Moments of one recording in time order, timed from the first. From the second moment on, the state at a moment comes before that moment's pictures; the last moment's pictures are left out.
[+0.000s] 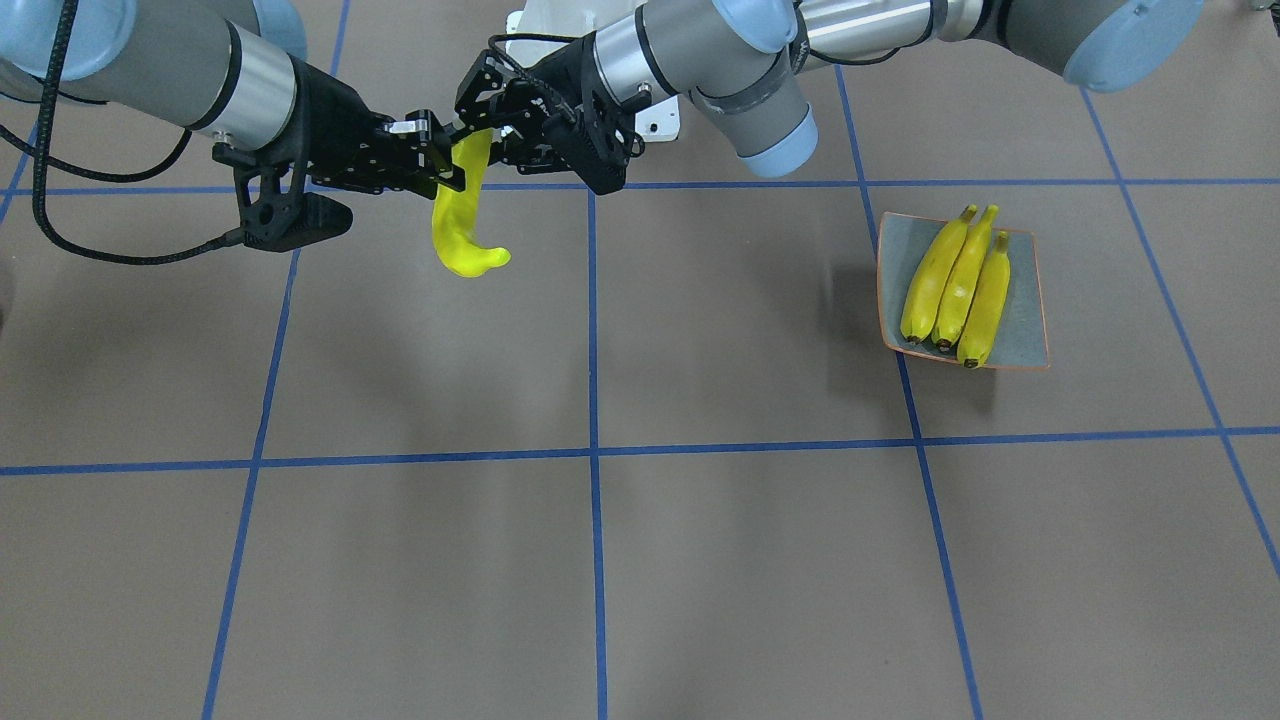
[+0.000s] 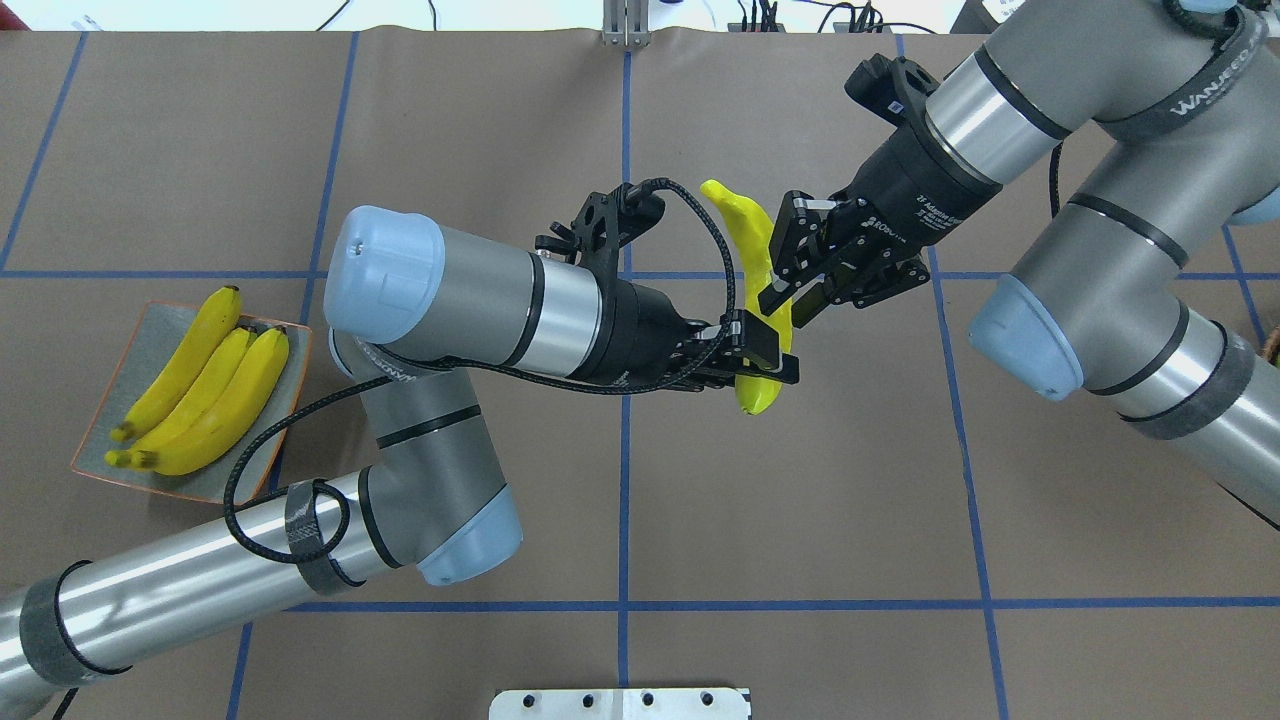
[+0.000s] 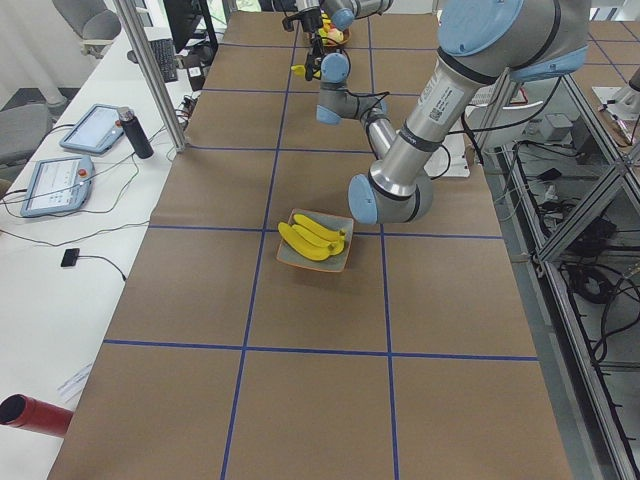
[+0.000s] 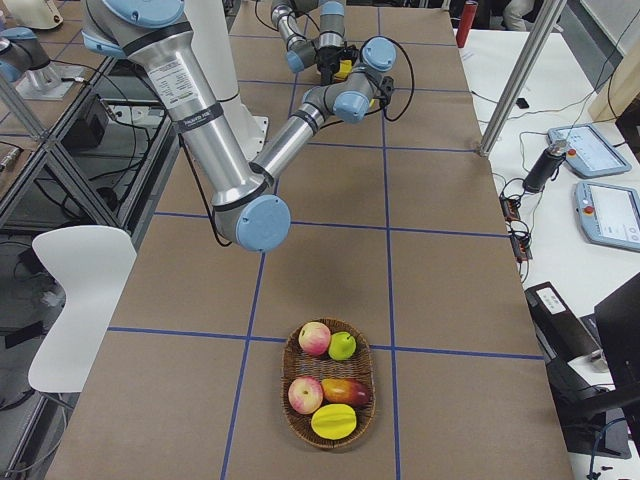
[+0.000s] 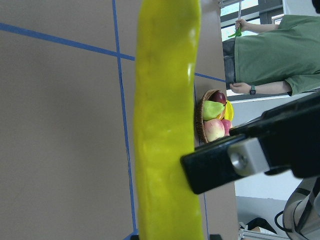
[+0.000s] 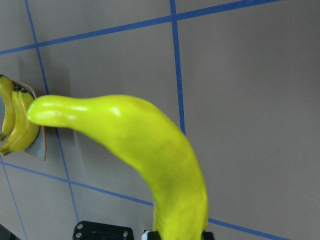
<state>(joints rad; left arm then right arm) -0.51 -2.35 -1.56 -2.64 -2.05 -1.59 0.89 -1.06 1.86 -1.35 2.66 1.26</state>
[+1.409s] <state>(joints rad) -0.57 -2.30 -1.53 -2.62 -2.13 -1.48 0.99 -1.08 1.85 -1.31 2.67 1.27</state>
